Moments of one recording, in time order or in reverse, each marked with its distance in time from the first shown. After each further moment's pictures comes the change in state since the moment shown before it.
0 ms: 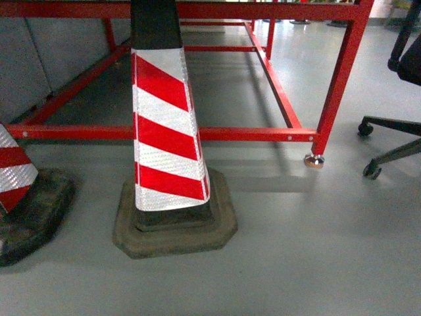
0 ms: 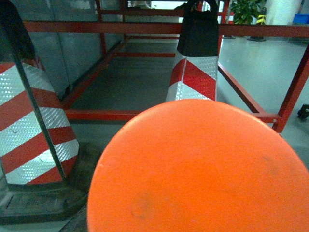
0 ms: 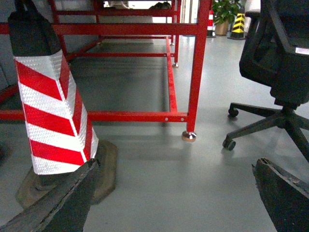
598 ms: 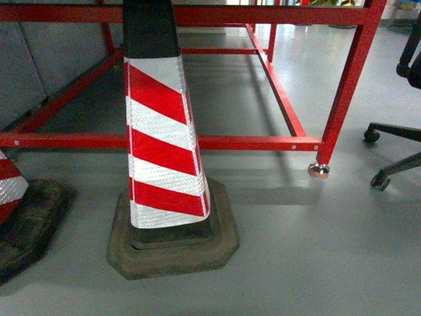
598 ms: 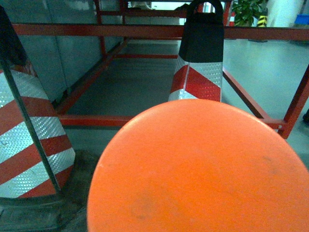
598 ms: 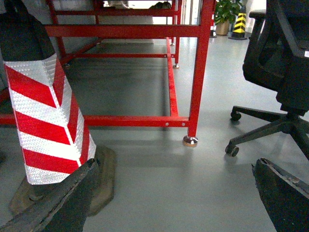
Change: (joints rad) left arm 0.000 0.000 0.000 -0.001 0.000 0.000; right arm 0.000 0.000 0.000 0.001 0.000 0.000
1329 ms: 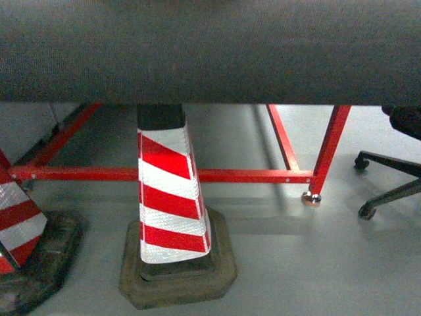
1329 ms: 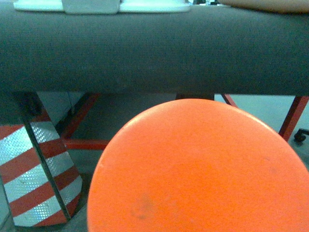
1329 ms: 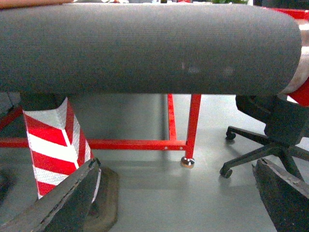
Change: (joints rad) left arm 0.000 0.000 0.000 0.001 0.001 0.001; right arm 0.000 0.000 0.000 0.001 0.001 0.002
